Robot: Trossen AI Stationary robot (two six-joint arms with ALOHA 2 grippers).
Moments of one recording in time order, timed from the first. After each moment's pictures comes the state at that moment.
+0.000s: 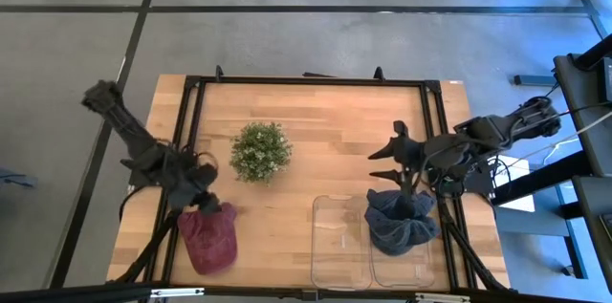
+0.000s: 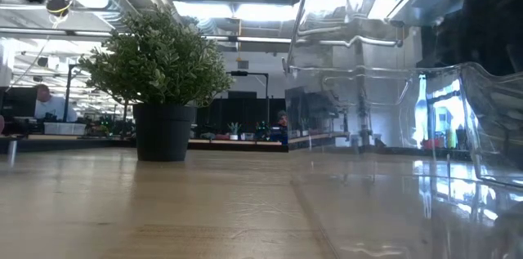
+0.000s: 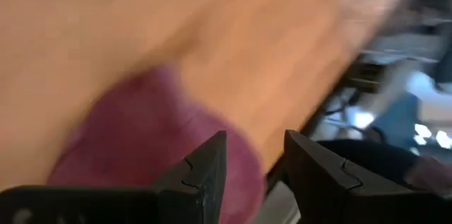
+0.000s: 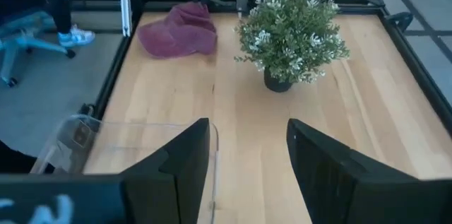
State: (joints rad) left arm -0.77 0.81 0.64 -0.73 -0.19 -1.69; right arm 0.42 1.09 1.28 -0.77 0.34 0.23
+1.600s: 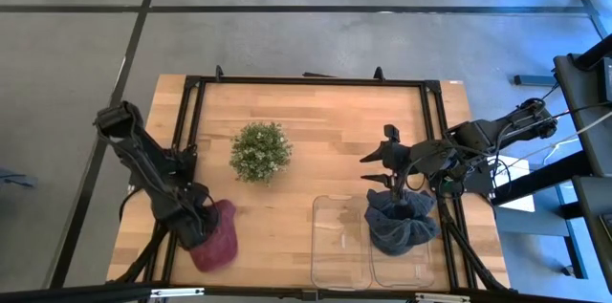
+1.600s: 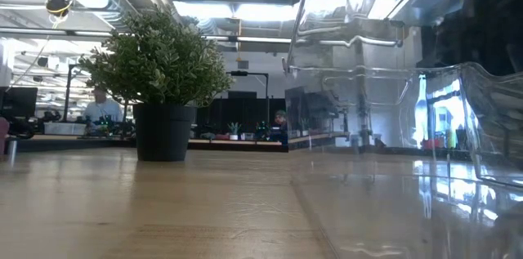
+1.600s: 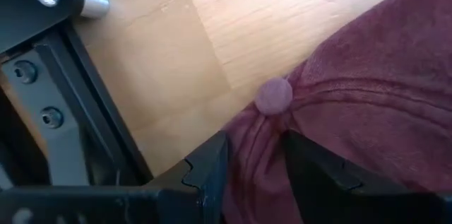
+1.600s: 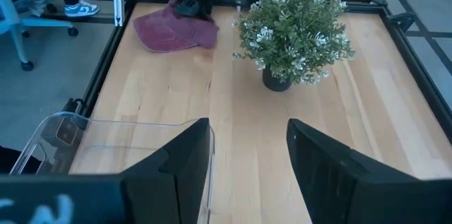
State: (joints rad) left arm -1.01 1.42 0.64 -0.88 -0.08 -2.21; right arm 0.41 1.16 1.28 -0.73 0.34 0.20
